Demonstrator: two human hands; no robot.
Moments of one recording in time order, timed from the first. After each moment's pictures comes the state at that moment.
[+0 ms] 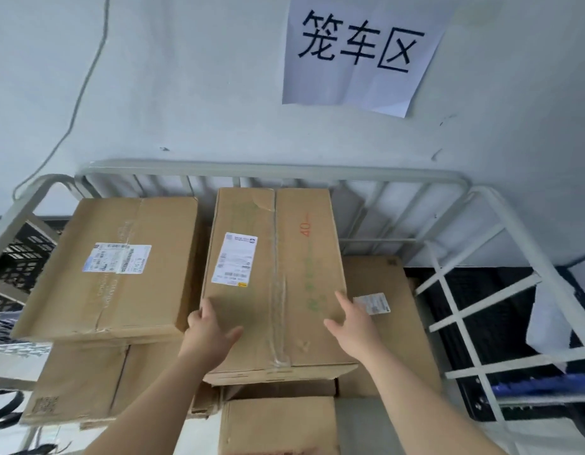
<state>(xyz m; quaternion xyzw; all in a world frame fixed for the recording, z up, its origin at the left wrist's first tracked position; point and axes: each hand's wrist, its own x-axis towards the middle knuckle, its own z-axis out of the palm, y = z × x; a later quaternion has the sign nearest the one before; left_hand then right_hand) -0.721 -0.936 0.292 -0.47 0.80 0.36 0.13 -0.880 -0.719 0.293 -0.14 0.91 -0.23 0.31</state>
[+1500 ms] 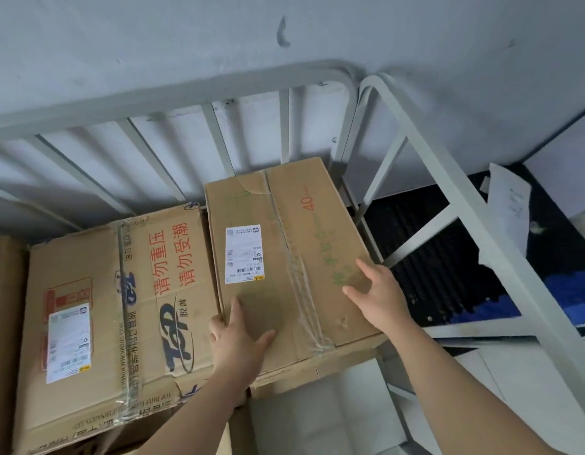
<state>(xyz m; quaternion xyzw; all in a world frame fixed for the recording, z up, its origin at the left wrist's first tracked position) -0.969 -0.658 0.129 -0.42 0.81 0.37 0.18 -1.113 -0.448 0.118 -0.02 0.92 -0.30 0.24</state>
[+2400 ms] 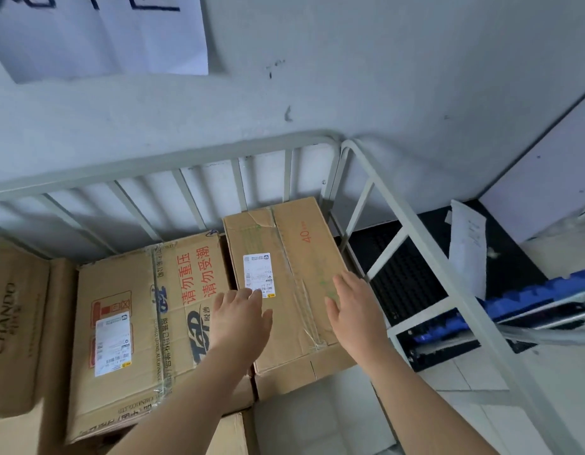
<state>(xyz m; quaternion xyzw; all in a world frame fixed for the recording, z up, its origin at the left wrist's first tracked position) -0.948 -0.675 0.270 -0.15 0.98 0.06 0.10 -1.017 -0.485 0.266 -0.20 0.97 -0.13 0.07</state>
